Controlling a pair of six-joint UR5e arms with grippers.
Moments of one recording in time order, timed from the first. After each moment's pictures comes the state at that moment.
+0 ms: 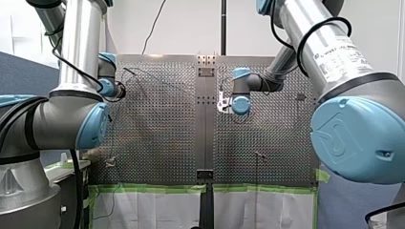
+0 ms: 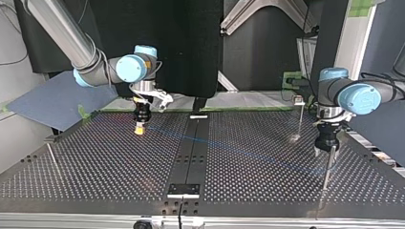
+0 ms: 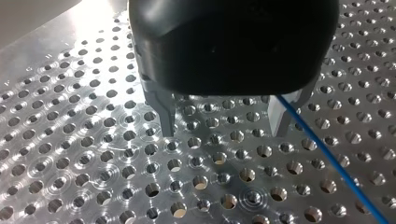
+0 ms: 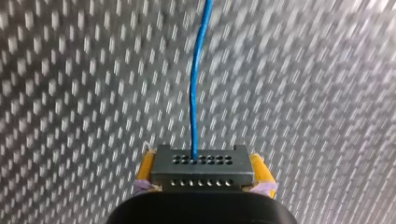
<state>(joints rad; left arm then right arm) 0.26 -1.80 -1.80 -2.65 -1.41 -2.23 2.14 -0.96 1.46 -0.53 1.90 1.60</state>
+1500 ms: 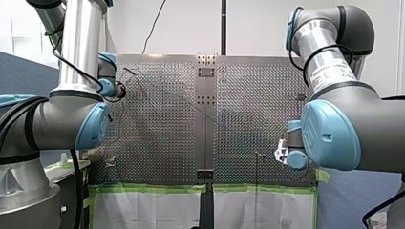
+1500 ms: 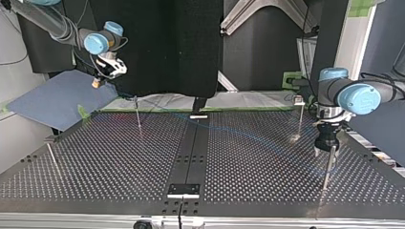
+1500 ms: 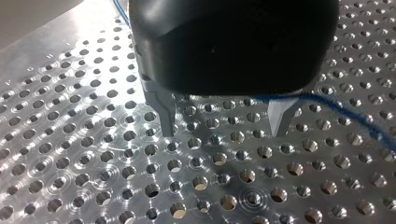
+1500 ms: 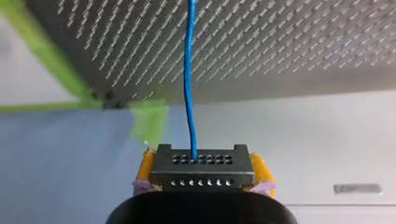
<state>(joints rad) 0.26 -1.80 -1.80 -2.65 -1.41 -2.23 1.73 -0.76 1.88 -0.94 1.84 1.76</state>
